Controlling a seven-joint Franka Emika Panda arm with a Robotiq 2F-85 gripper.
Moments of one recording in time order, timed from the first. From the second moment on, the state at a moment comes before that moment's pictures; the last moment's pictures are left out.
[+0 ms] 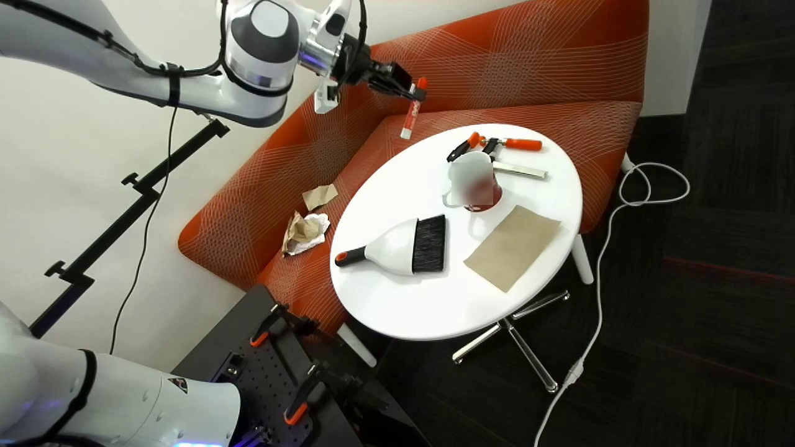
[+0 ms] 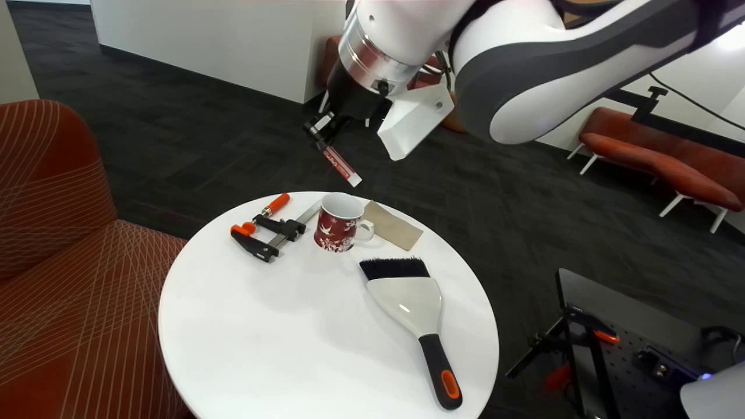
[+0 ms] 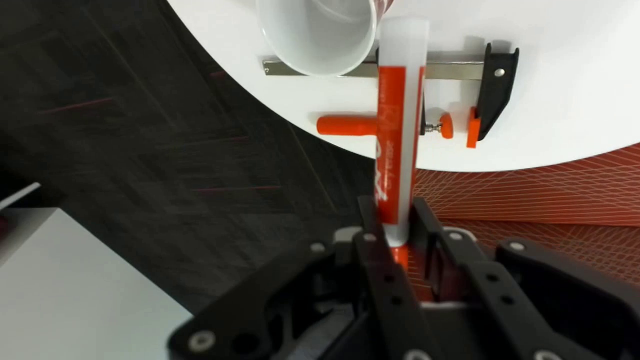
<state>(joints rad) 0.38 0.41 -0.37 -1.98 -0.65 2.77 0.69</state>
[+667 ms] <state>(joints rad) 0.44 0.48 -0.43 -1.93 -0.88 2.66 1.14</state>
